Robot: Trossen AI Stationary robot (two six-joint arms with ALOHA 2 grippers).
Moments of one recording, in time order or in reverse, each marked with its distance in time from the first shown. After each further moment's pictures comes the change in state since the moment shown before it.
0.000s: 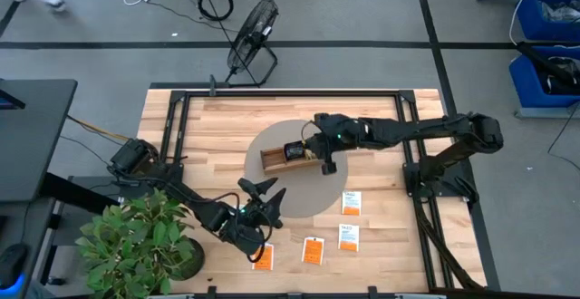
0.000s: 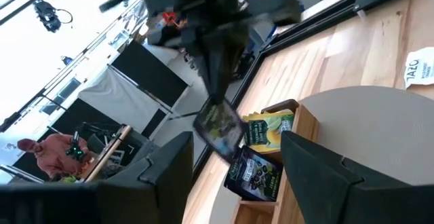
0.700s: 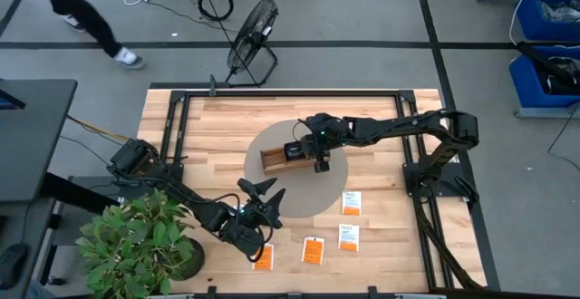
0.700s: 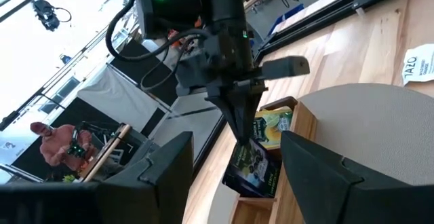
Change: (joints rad) left arm -0.006 0.000 -0.001 -0.037 -0.001 -0.041; right arm -0.105 0.199 -0.029 0.103 -0.120 0.000
